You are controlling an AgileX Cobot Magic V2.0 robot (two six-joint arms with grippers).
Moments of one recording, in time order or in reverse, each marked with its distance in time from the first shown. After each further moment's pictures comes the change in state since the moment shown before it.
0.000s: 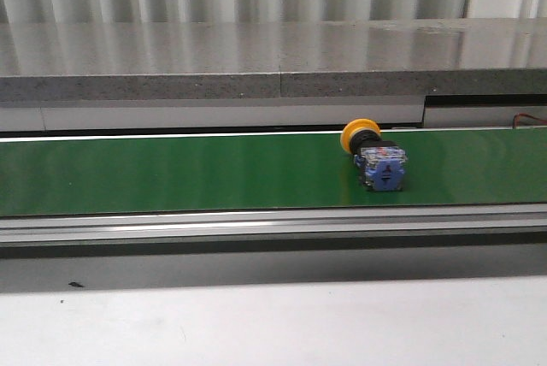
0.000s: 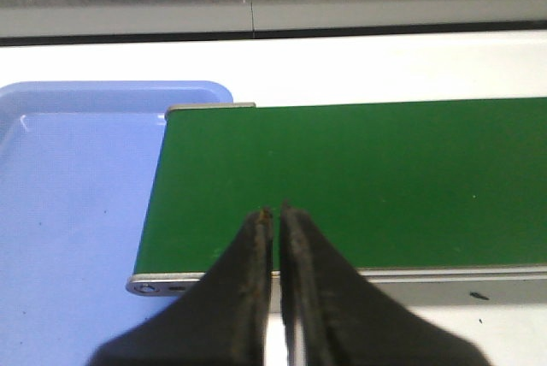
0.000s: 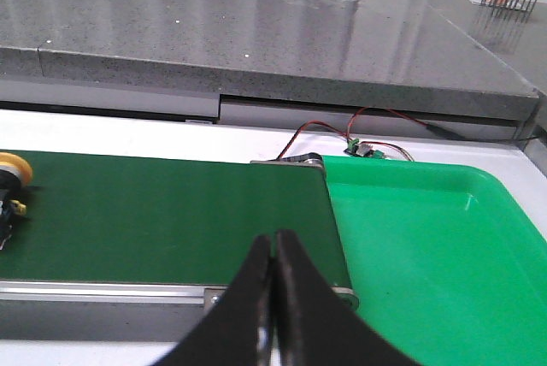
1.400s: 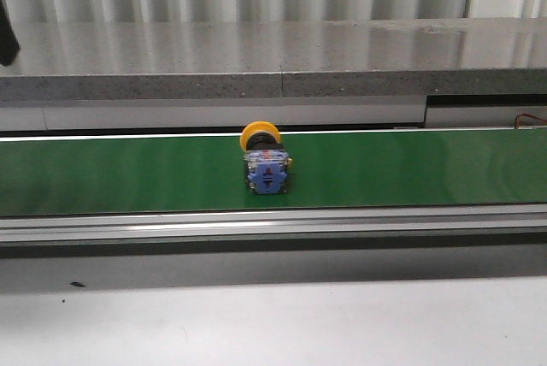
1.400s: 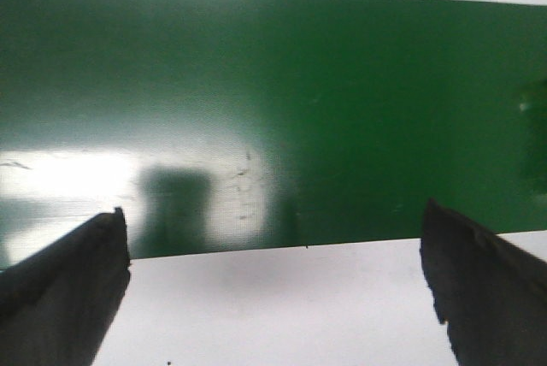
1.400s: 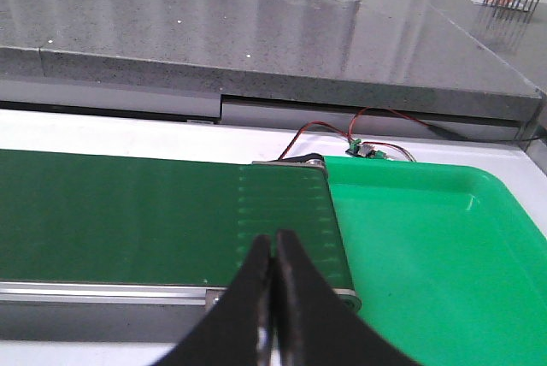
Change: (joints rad) left arm -0.270 0.756 -0.557 -0.060 0.378 -0.275; right arm 0.000 0.000 0.000 0.000 0.000 0.000
